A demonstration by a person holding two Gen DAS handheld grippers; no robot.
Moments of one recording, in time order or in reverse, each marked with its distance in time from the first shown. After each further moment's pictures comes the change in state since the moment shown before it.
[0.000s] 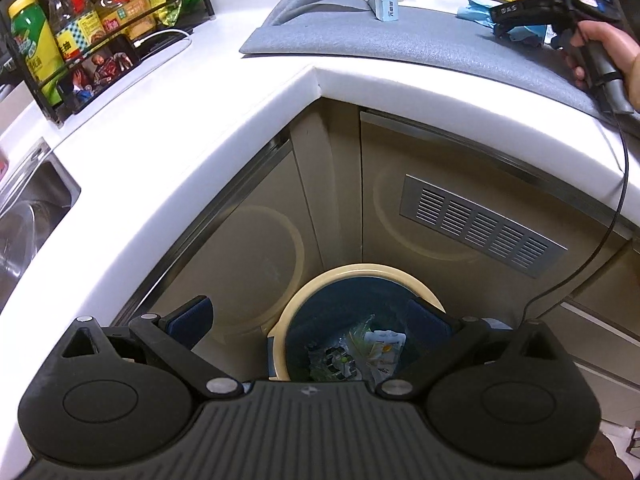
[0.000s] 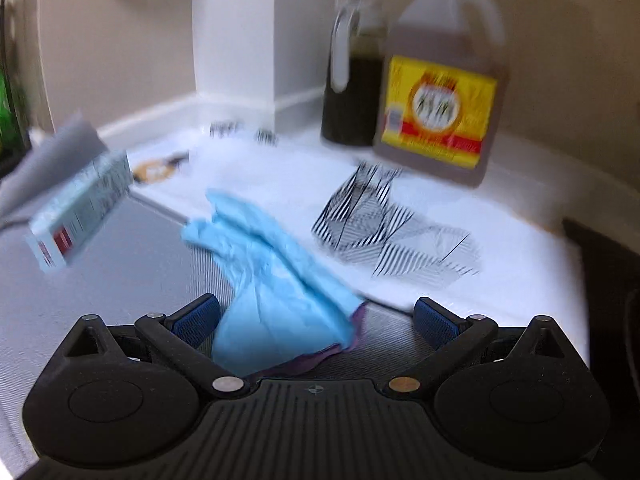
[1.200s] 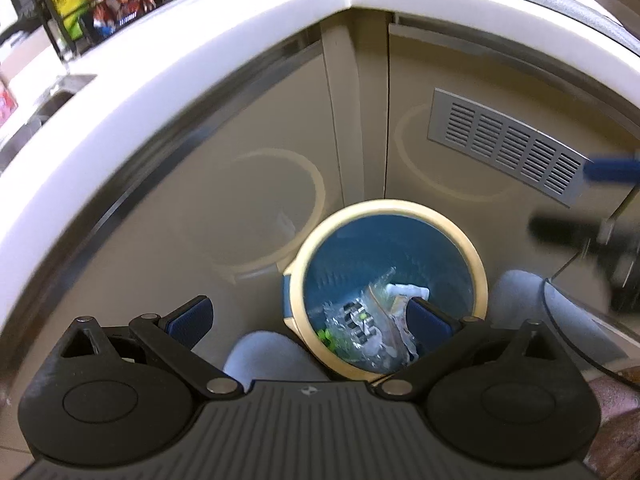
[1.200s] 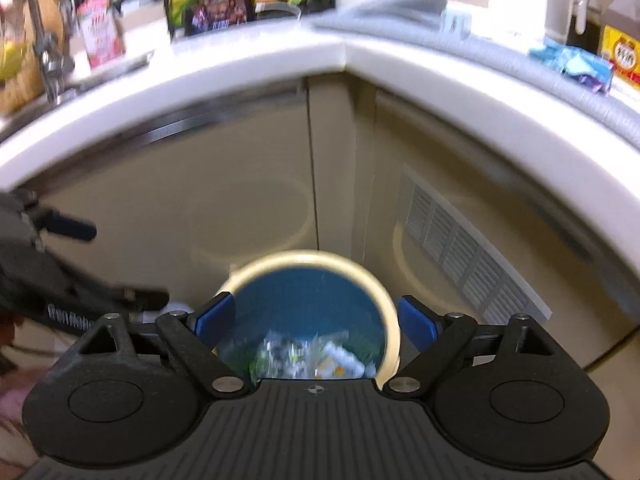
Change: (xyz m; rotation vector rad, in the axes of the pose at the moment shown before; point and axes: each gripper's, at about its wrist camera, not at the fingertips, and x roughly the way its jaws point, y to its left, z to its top) left arm 0.031 0.021 -0.100 -0.019 0.016 0.026; right arm -0.240 0.131 -0.254 -0.289 0.069 0.497
